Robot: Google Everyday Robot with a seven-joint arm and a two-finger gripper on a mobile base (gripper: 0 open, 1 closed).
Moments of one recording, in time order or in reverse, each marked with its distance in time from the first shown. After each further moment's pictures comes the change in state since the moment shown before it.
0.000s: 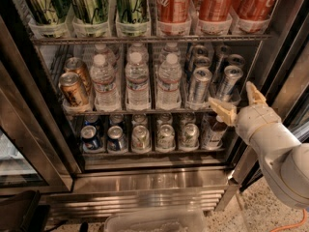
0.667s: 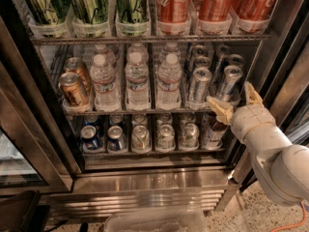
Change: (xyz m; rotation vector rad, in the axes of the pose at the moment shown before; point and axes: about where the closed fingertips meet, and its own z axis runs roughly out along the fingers) arm 0.006 -0.001 0.010 0.050 -0.017 0.003
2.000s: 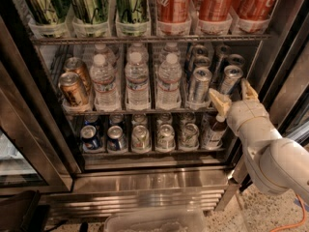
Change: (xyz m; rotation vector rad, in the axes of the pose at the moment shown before) arm 0.008 -0.011 0.025 0.070 -0.008 0.022
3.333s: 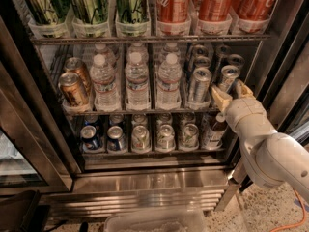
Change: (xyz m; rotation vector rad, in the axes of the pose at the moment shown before) arm 0.011 -0.004 0.016 0.021 0.026 0.022
